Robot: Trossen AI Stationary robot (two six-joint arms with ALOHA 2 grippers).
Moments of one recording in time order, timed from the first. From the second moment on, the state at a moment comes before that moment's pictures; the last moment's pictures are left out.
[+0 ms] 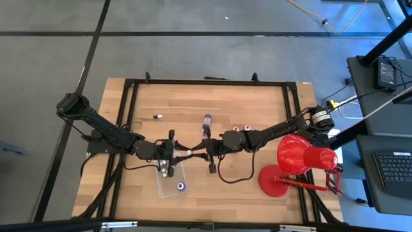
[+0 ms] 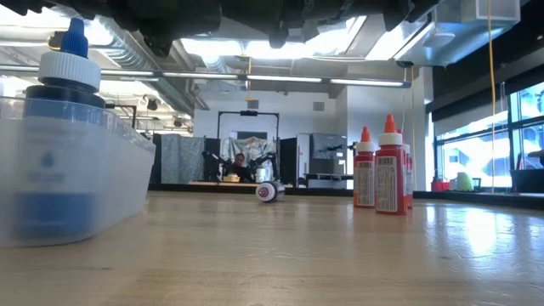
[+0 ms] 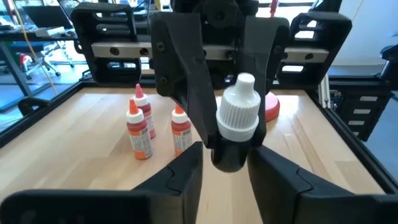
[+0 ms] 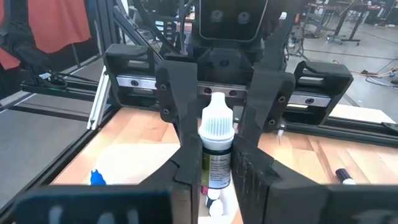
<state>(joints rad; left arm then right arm) -0.46 1.26 0.53 0.53 -0.53 -0.12 0.21 1.79 1.09 0.55 0.05 -0.06</state>
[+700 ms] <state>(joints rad) -0.46 1.26 0.53 0.36 -0.35 -0.18 0.21 1.79 1.09 0.25 0.11 0.02</state>
